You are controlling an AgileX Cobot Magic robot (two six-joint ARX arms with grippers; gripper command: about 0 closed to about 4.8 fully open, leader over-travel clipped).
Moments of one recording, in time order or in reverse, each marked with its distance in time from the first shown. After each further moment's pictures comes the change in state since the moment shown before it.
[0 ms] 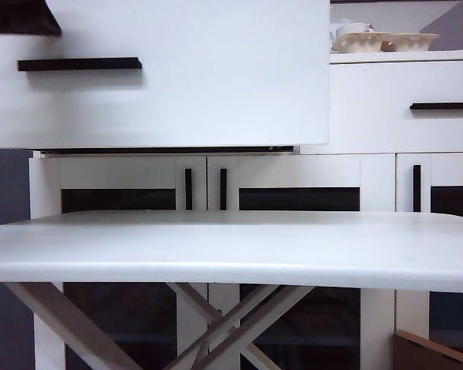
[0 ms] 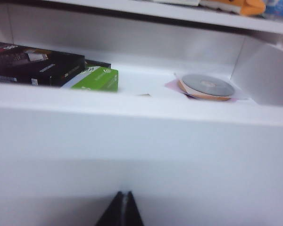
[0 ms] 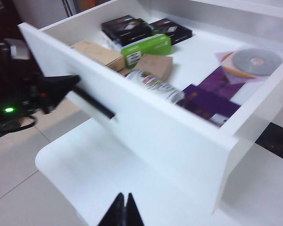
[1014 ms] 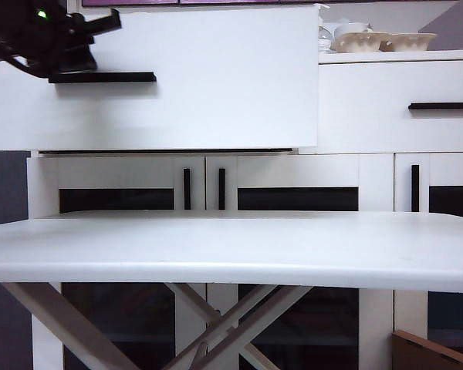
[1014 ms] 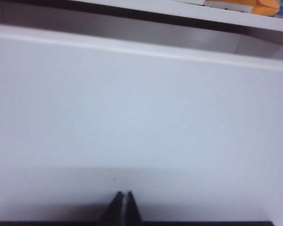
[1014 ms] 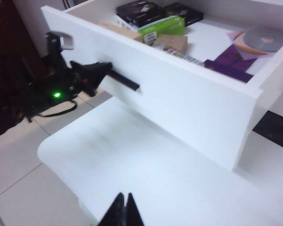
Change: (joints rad) left arm 0.002 0.330 0.114 0.263 -0.001 0.012; right arm 0.000 -0.031 0.000 -0.056 0.000 0.006
